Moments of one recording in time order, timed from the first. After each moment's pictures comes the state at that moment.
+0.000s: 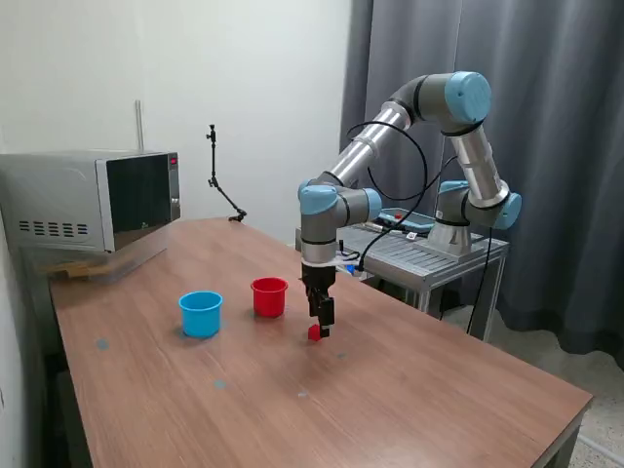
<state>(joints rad) -0.09 -0.81 1.51 -2.21 -1.56 -2.76</state>
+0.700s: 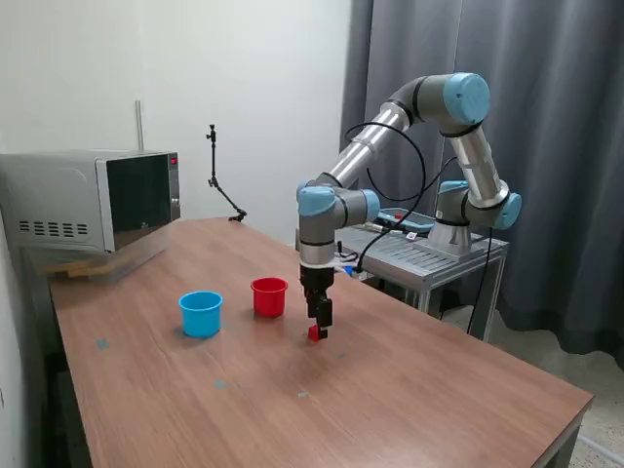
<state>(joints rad) -0.09 -0.80 1.50 -2.20 -1.56 -2.76</state>
